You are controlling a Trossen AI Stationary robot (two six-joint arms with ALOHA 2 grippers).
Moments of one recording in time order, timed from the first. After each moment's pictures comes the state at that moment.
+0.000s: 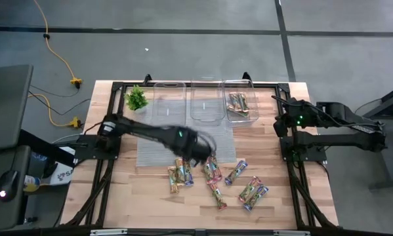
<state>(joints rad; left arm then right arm) -0.21 2.02 1.95 -1.55 -0.24 -1.18 -0.21 0.59 0.88 -1.25 0.27 0.66</state>
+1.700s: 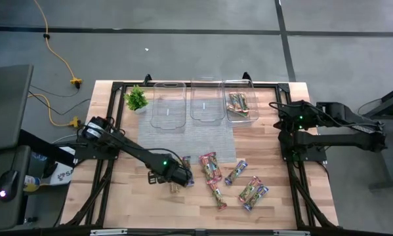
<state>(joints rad) -0.41 1.88 1.25 -0.79 -0.03 -2.15 -0.21 0.59 0.88 -1.26 0.07 0.29</state>
